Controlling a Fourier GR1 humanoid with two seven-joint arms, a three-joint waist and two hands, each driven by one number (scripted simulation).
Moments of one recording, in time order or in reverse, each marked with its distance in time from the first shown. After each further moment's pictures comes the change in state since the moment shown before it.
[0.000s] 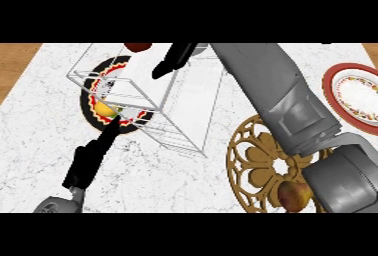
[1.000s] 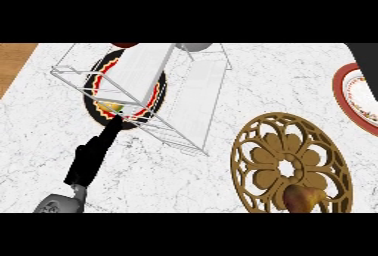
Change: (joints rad) left arm -0.015 -0.013 0.001 -0.031 -0.016 -0.003 0.005; right arm 0.080 -0.410 -0.218 0.062 -0.167 -0.141 0.097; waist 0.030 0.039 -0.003
